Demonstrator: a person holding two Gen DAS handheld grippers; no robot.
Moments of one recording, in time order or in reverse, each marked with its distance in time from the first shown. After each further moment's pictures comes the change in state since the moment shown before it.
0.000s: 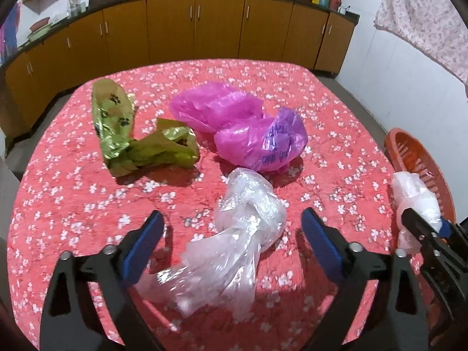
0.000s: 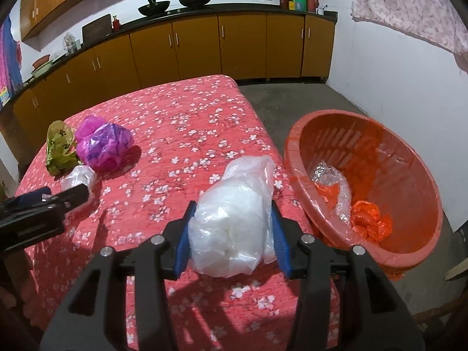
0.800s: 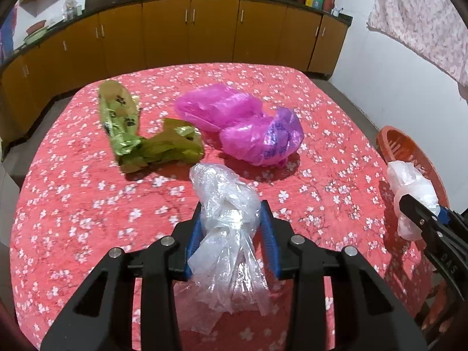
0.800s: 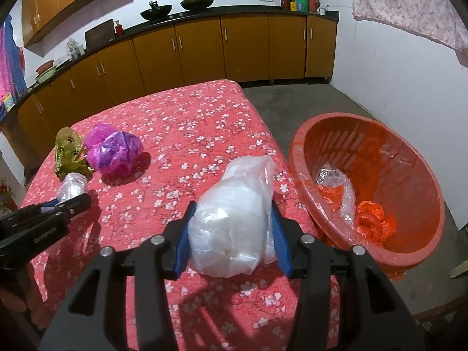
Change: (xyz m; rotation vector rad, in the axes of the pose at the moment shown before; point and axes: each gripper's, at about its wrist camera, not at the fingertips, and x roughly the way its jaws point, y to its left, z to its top) left arm -0.023 0.010 -0.009 0.012 -0.035 -0.031; right arm -0.015 0.008 0.002 0.006 -0.019 0.030
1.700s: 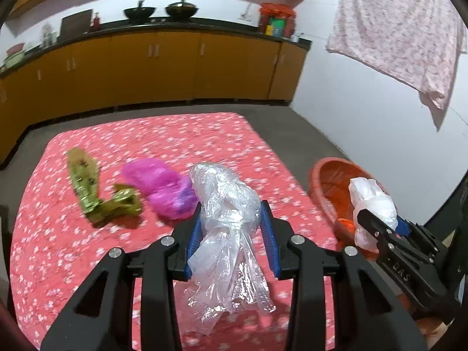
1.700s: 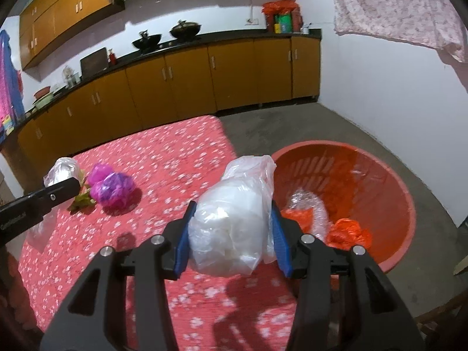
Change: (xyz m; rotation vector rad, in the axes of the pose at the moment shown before) left arm -0.051 -0.068 0.035 0.076 -0.143 -0.173; right arm -0.052 -0.052 0.017 0.077 -0.137 -0.038
